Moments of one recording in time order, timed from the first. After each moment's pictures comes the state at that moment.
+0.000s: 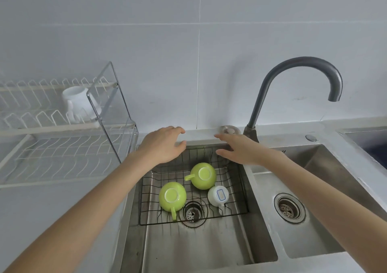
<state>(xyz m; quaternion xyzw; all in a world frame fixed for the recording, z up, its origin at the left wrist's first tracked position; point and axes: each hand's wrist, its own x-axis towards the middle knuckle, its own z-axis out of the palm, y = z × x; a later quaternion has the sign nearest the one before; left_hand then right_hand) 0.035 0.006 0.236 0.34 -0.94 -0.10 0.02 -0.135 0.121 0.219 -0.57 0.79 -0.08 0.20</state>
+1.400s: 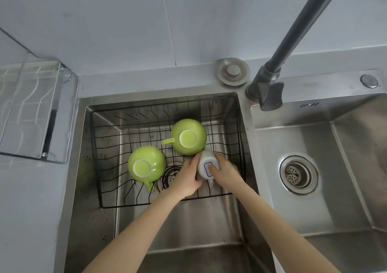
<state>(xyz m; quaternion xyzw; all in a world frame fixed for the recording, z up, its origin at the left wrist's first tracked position) -0.071 0.034 -0.060 0.38 -0.79 -0.47 -0.14 -0.177 0.105 -0.038 -0.24 0.82 -0.19 0.48</state>
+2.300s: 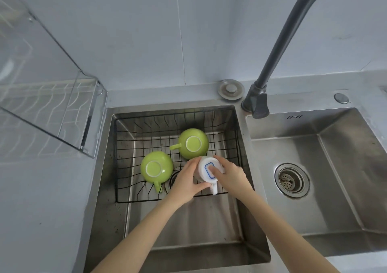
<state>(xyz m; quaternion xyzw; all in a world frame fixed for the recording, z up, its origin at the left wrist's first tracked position) -0.035 0.054 -0.003 0.36 -0.79 -0.50 0.05 -0.152 0.134 0.036 -0.31 0.83 -0.23 0.40</state>
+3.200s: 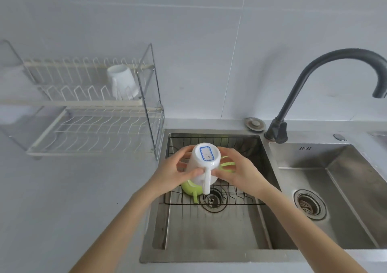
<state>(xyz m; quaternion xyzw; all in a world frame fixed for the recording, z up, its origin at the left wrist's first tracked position) 0.140 0.023 0.162 0.29 -0.79 -0.52 0.16 -0.019 0.133 0.178 -0.51 0.72 -0.37 0.29</state>
